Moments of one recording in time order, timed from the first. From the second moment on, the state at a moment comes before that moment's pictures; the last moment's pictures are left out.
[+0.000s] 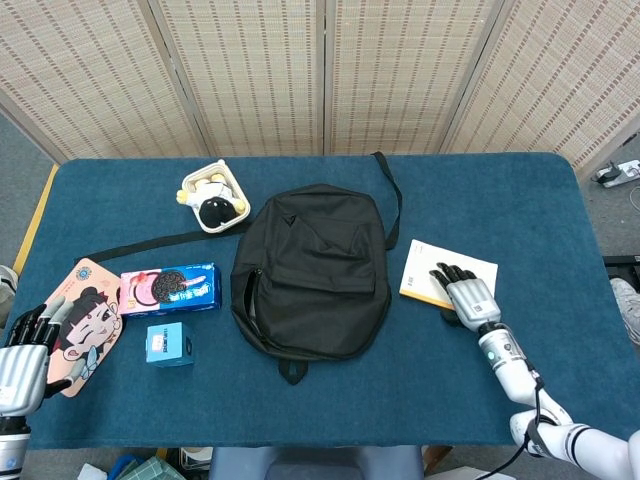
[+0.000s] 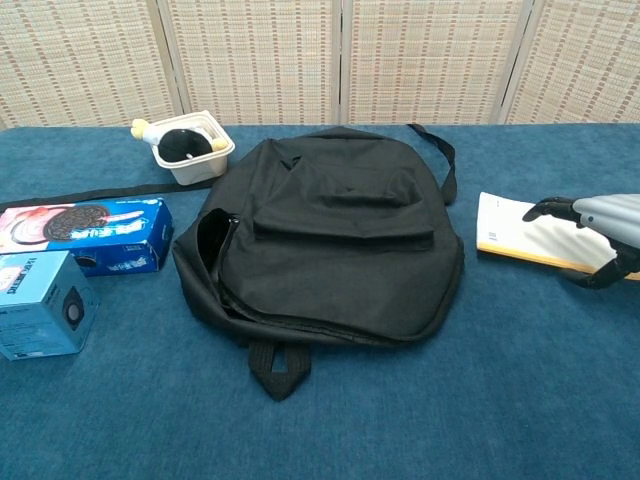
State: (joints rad) left arm -0.07 -1.22 -0.04 -1.52 1.51 1.53 0.09; right arm 0.51 -1.56 0.09 -1.11 -1.31 0.91 -0.08
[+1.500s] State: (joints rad) left arm -0.10 -1.21 -0.06 -1.53 1.50 1.50 0.08; right arm 0.56 -1.69 0.26 -0.88 -1.15 1.01 -0.13
